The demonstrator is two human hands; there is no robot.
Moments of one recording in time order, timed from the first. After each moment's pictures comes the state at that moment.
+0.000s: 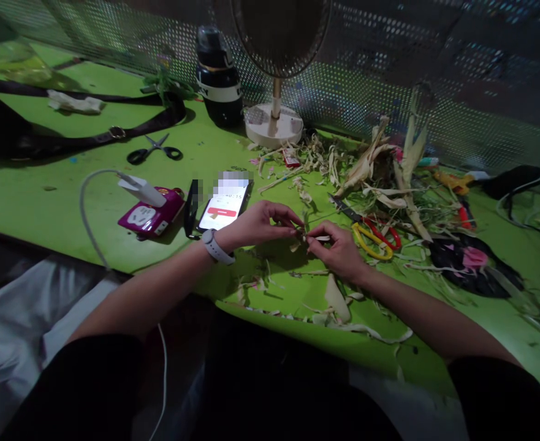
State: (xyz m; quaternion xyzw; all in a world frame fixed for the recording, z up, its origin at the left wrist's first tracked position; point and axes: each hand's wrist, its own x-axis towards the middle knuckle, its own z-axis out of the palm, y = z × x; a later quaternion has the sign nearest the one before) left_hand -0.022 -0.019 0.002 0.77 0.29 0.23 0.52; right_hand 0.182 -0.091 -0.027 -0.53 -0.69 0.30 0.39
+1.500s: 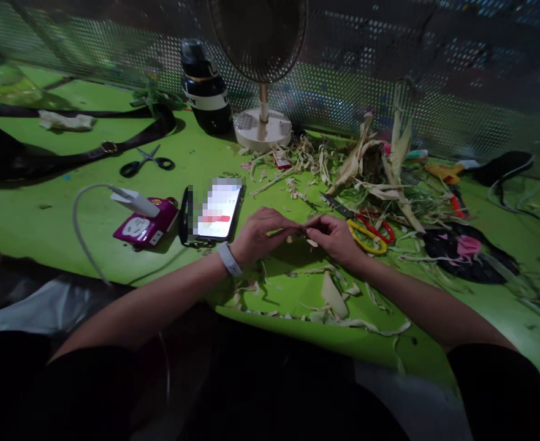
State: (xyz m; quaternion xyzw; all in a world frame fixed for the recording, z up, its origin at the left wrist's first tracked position) left_hand -0.009 -0.029 -0.030 0.85 0.22 0.43 0.21; right_hand 0.185 -0.077 -0.024 -0.52 -0.52 0.49 0.46
